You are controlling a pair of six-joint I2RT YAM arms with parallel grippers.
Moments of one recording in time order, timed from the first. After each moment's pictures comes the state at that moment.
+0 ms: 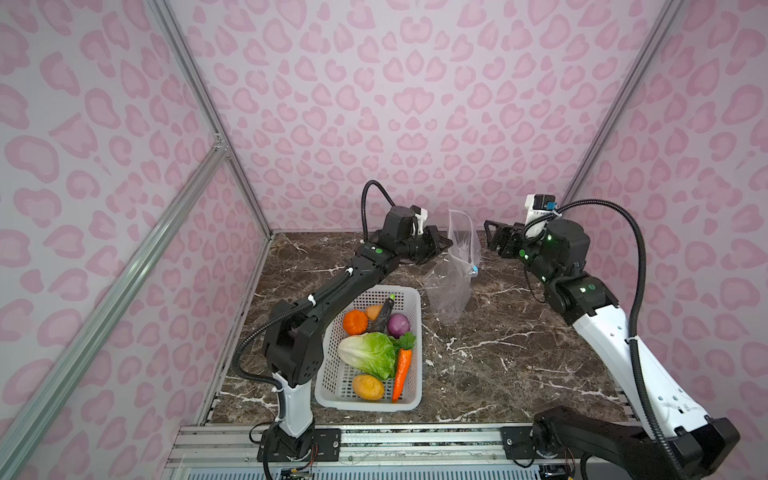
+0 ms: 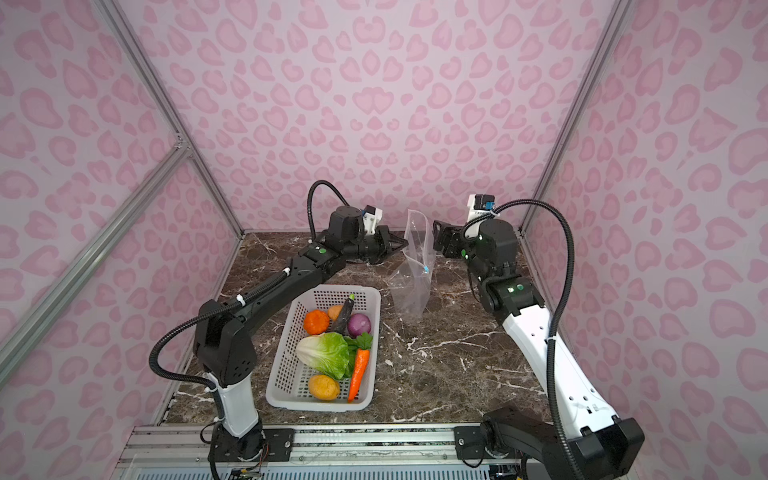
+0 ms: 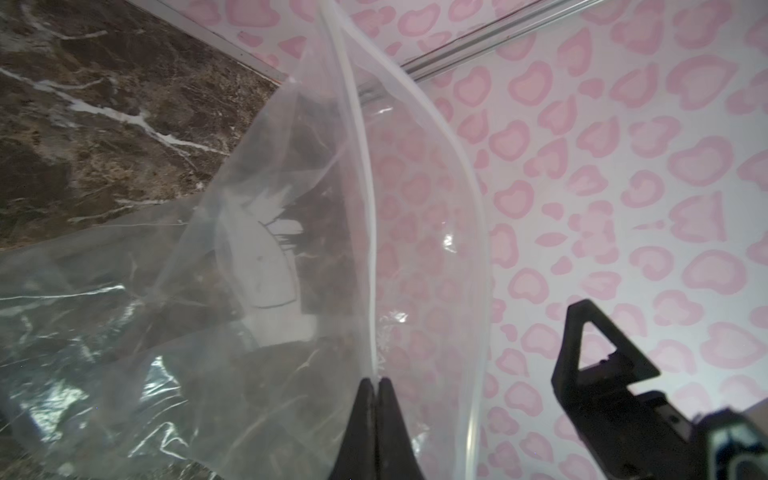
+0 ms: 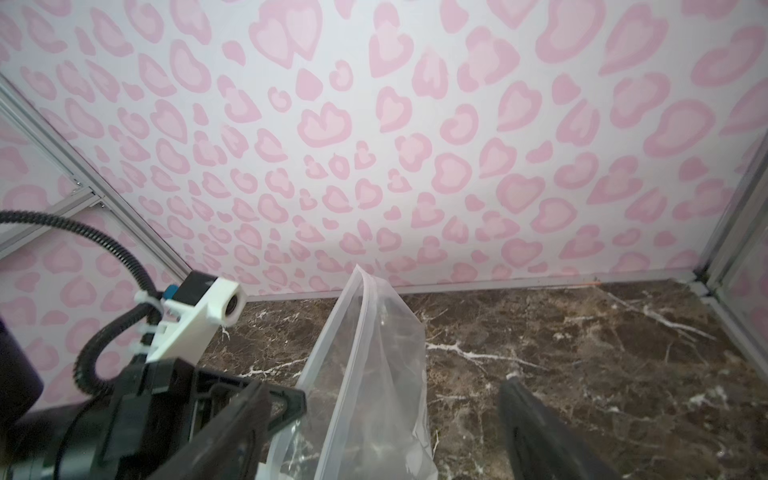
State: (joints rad) left arm -0.63 1.87 1.67 -0.20 0.48 -0.99; right arm 0.27 1.22 1.30 -0.31 -0.01 0.37
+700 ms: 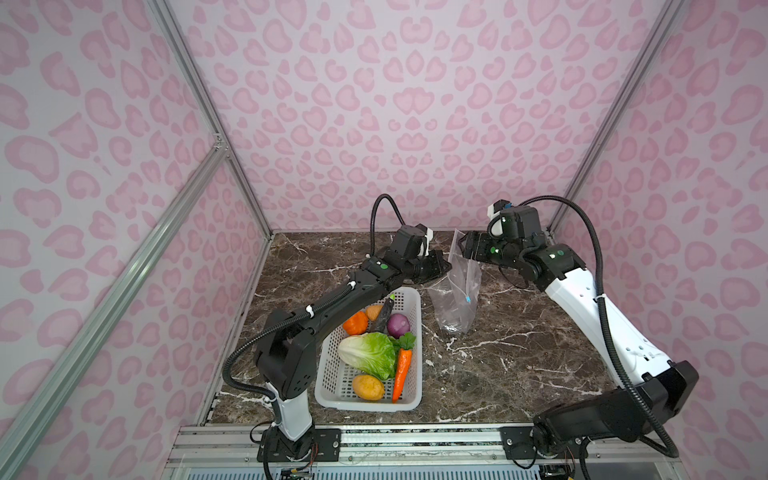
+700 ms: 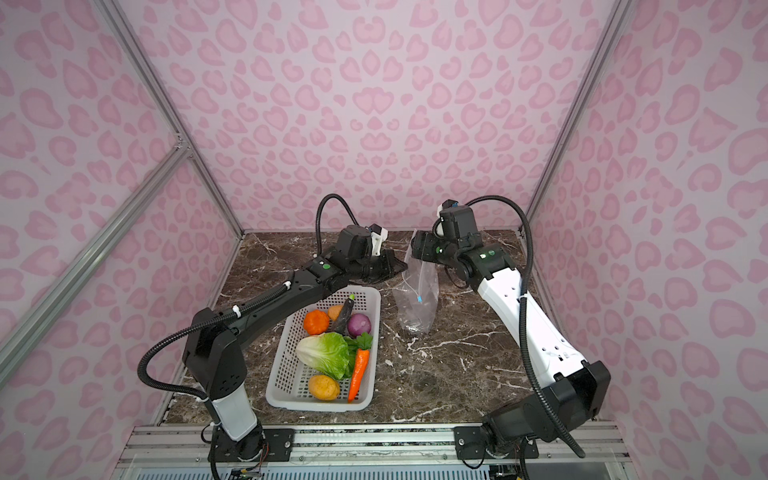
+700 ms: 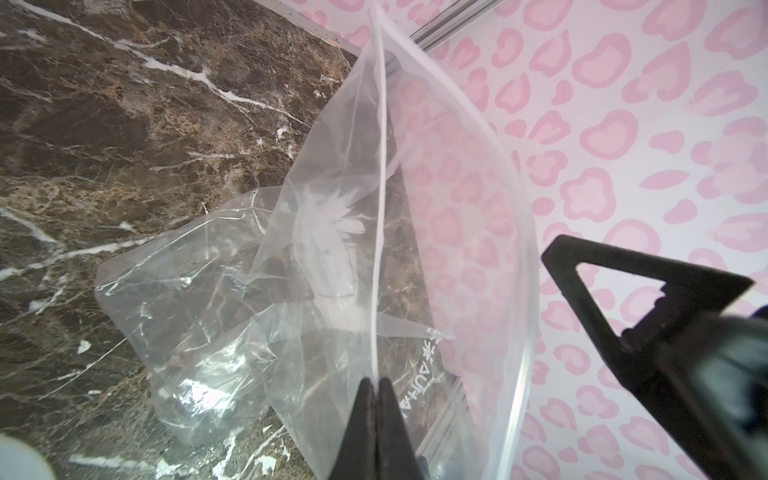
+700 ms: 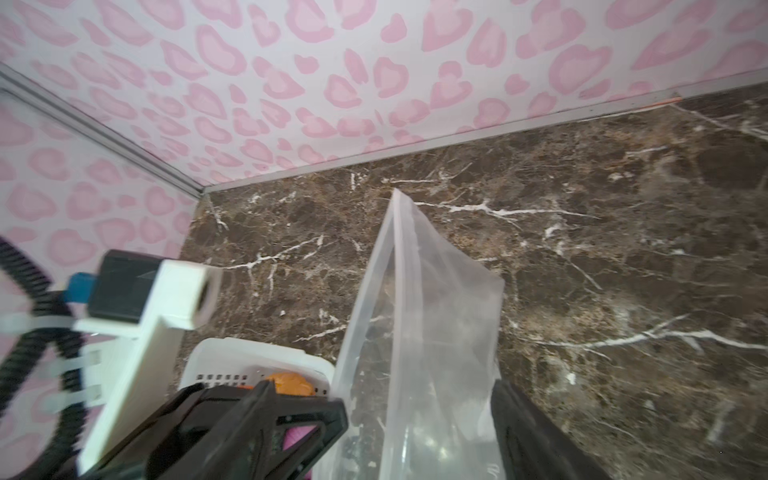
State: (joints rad) left arm -0.71 1.81 1.57 -0.27 0.37 -0.87; right arm 0.40 1.48 1.57 -0.77 0.03 0.47
